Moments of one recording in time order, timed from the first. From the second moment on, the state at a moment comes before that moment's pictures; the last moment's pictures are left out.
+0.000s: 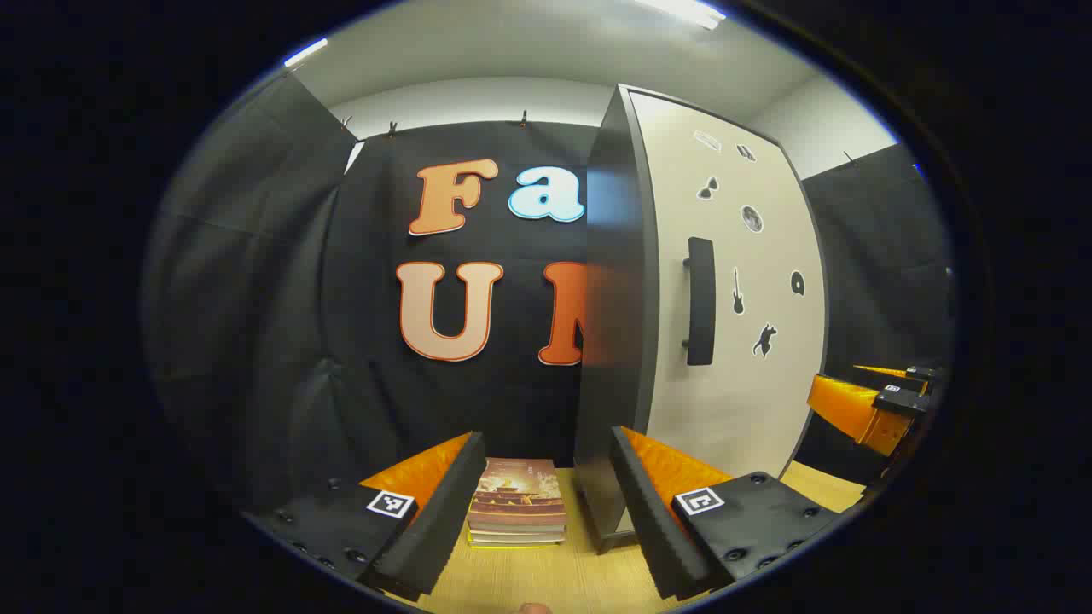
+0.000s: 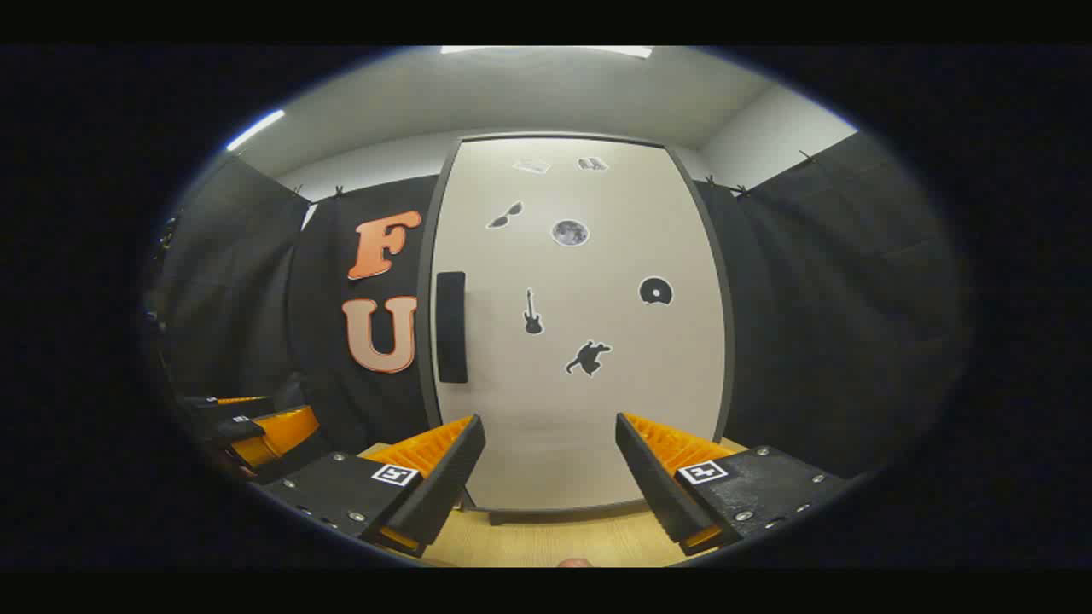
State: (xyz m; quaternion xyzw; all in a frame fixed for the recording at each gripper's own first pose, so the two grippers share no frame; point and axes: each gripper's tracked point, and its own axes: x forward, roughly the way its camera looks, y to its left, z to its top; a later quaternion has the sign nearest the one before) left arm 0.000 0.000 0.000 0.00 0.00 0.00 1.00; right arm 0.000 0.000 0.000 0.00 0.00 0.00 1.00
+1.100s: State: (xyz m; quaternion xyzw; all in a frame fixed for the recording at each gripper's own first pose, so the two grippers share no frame) left arm 0.004 0.017 -0.010 0.00 0.02 0.03 1.00; right arm 0.023 0.030 0.003 -0.05 0.00 0.03 1.00
